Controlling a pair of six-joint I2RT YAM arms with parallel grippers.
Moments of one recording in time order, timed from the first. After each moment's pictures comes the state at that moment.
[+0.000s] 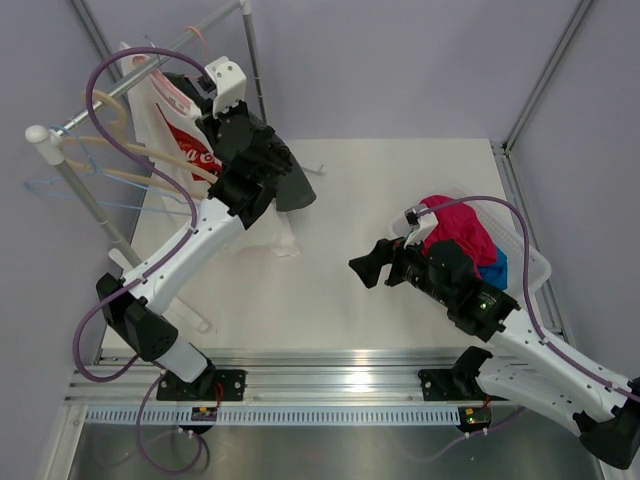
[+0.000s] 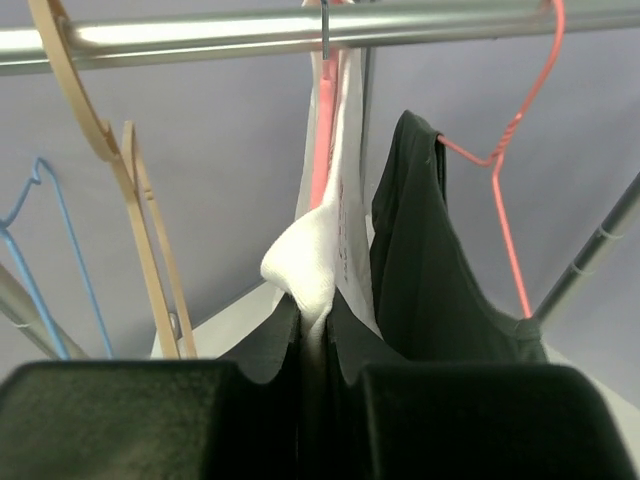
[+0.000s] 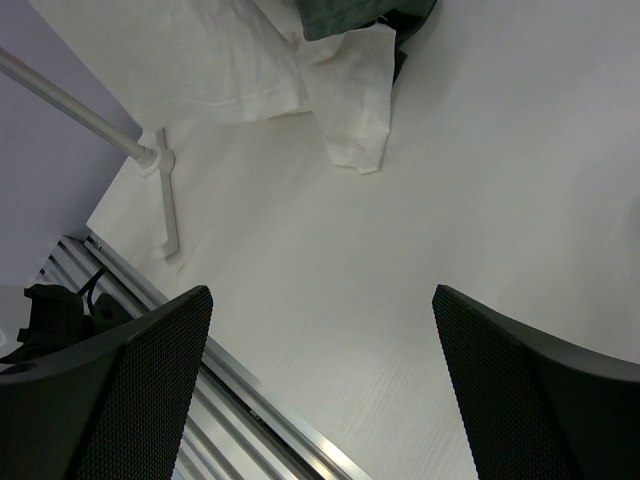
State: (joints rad) left arm -0.67 1.59 1.71 0.43 -1.50 0.54; right arm 0.79 0.79 0.71 -0.17 0.04 0.51
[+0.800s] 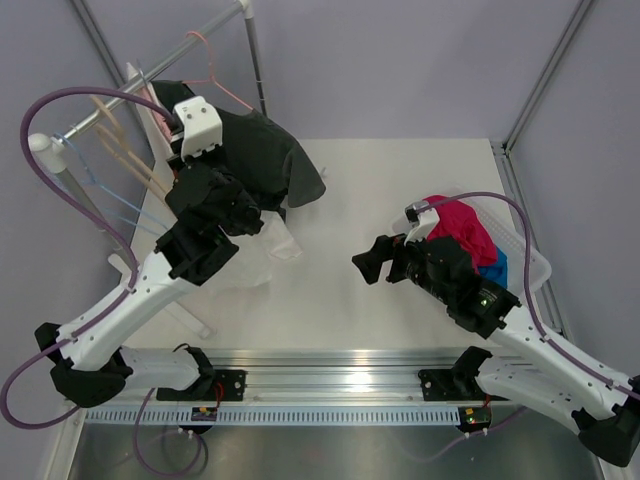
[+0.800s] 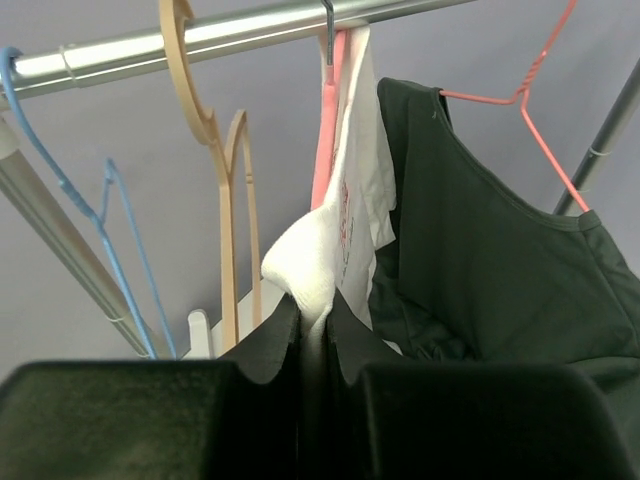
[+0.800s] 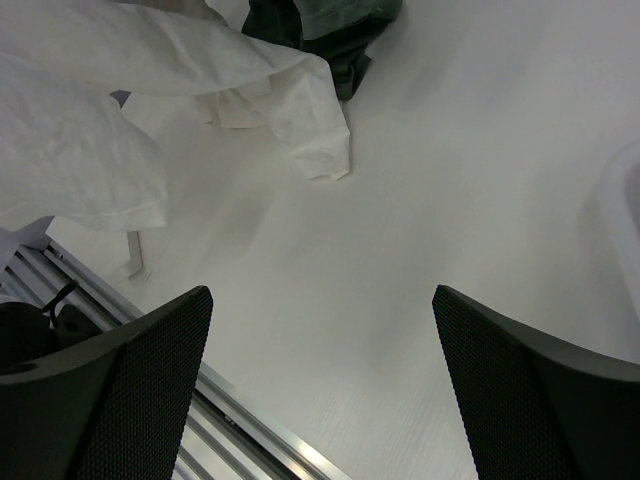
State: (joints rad) left arm -0.91 1.22 1.50 0.16 -1.55 0.49; right arm 0.79 0.82 0.75 -0.23 0.10 0.47
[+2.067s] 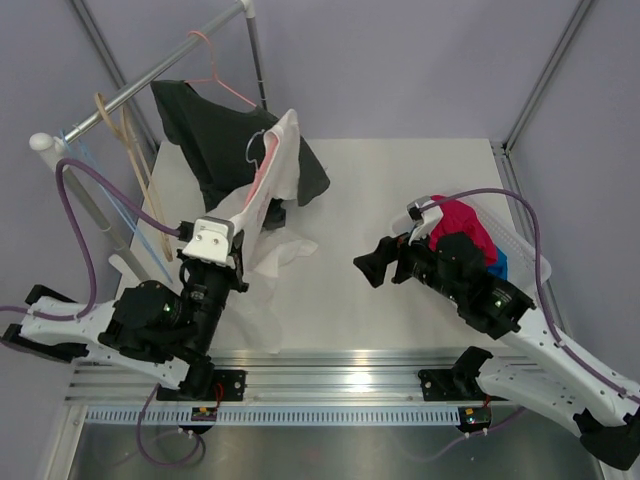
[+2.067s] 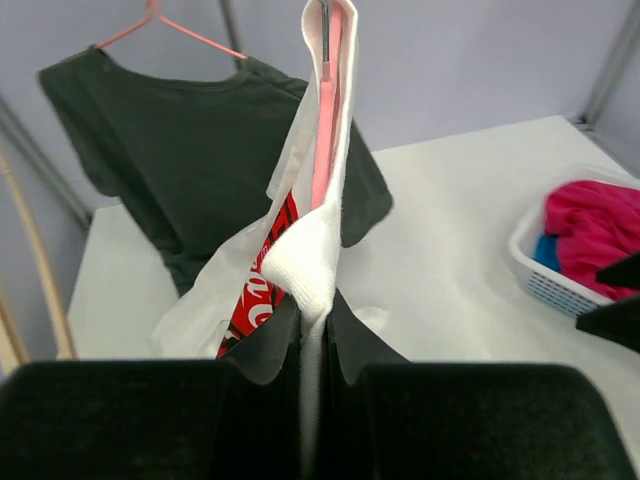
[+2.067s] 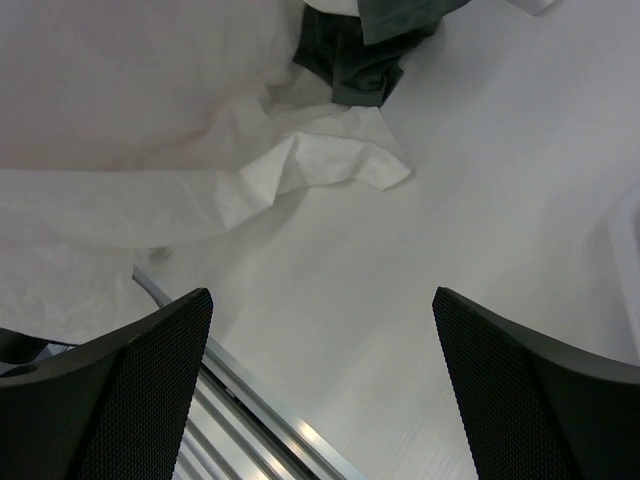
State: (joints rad) left arm -1.74 0.84 1.20 -0.07 -1.53 0.37; right arm 0.79 0.79 0.84 -0.31 0.02 0.41
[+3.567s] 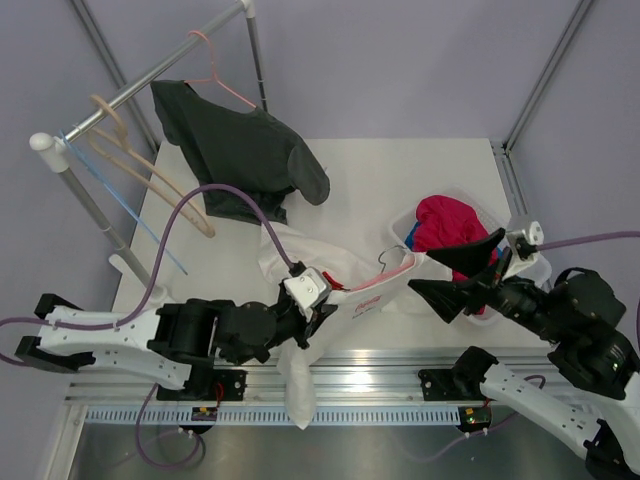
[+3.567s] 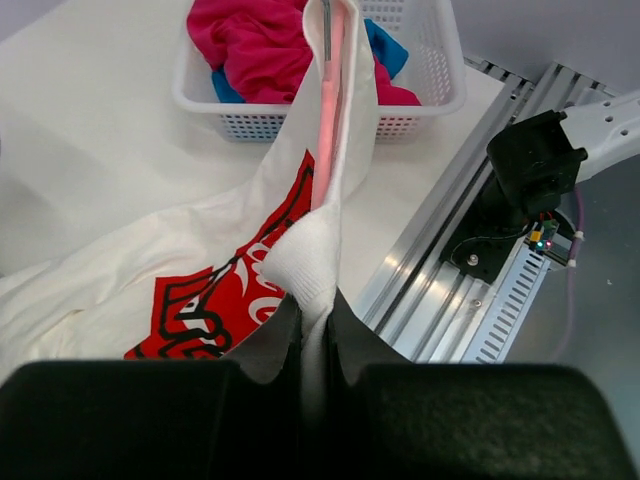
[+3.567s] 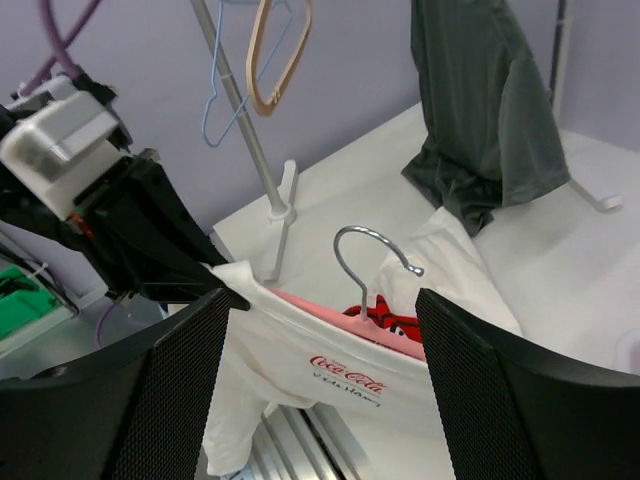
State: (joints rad) left arm -1.67 0.95 1.09 -0.49 -0.67 -0.25; right arm 0.79 0.52 1.12 -0.53 -0.21 0.29
